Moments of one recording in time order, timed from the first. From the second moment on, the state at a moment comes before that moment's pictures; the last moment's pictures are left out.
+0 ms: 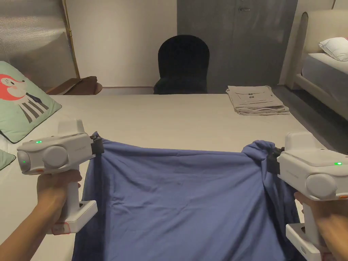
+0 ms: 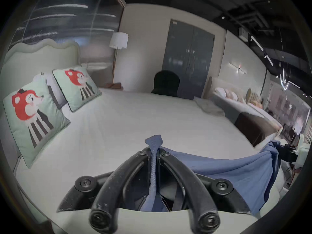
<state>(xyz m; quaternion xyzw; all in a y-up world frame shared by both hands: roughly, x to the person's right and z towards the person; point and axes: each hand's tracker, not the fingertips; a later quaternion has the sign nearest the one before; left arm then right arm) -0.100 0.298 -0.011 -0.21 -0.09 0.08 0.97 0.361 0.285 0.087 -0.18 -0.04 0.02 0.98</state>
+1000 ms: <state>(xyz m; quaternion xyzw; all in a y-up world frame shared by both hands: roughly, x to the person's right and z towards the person) -0.102 0.457 -0.159 -0.02 0.00 0.02 1.00 0.342 0.446 -0.086 0.03 -0.02 0.04 1.00</state>
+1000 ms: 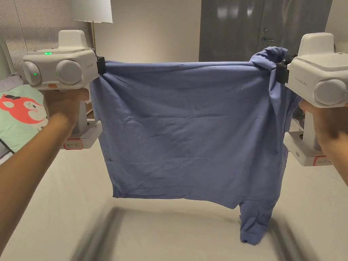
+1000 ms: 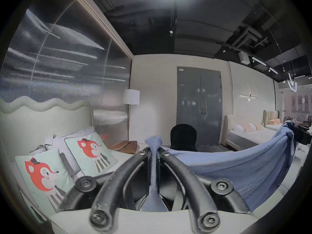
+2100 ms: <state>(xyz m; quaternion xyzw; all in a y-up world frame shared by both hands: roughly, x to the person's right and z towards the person) -0.138 0.154 0.024 -0.26 -0.04 0.03 0.96 0.347 0.169 0.080 -0.23 0.00 -0.06 0.97</state>
